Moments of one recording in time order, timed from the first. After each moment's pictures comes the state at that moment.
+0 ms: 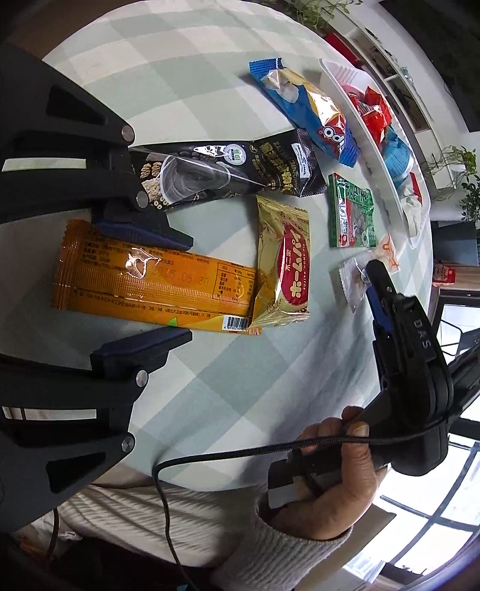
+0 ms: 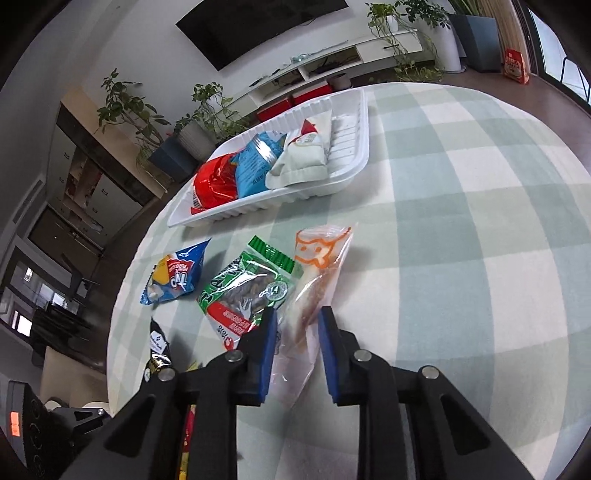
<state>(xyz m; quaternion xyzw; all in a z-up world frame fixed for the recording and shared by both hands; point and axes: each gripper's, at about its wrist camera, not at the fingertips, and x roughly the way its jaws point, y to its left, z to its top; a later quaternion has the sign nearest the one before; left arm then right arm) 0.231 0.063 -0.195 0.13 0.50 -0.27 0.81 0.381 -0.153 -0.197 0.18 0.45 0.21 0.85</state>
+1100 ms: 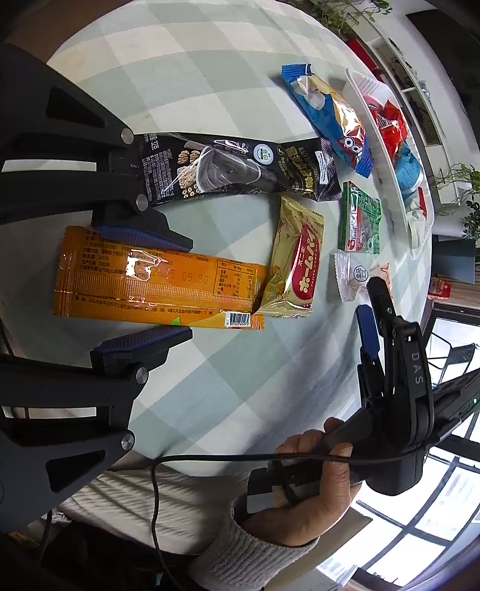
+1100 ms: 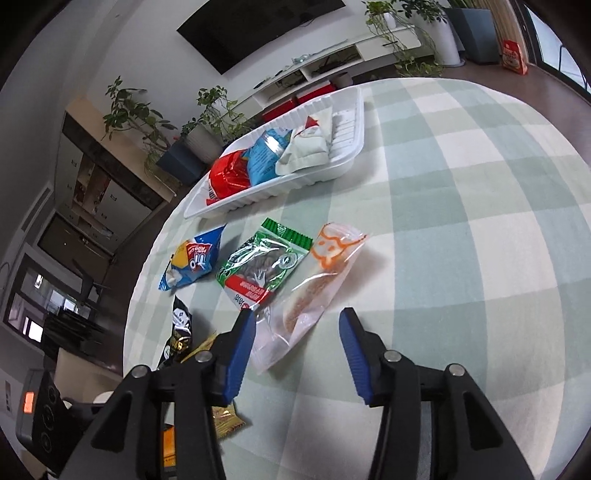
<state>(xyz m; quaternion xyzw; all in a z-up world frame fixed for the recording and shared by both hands) 0.216 0.070 -0.191 0.08 0.50 -0.26 0.82 0.355 -0.159 -0.193 0.20 0.45 0.20 0.84</state>
